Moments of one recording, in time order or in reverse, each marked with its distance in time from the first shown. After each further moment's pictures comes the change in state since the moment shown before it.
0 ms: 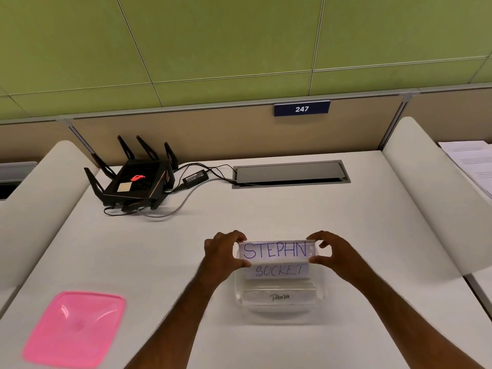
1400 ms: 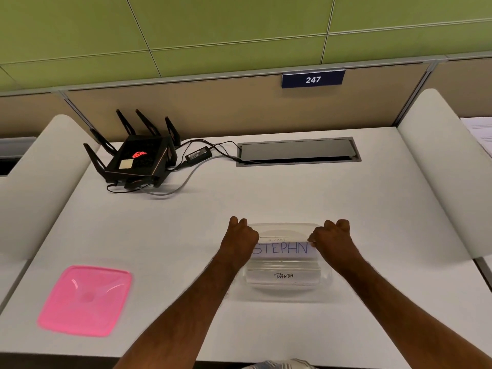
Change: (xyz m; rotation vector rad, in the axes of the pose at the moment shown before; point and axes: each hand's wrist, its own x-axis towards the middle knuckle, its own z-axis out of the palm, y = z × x) left_hand 0.010 0.025 0.026 0.774 -0.254 0.243; right_hand 0.007 -0.007 0.040 -0.844 0.015 -0.137
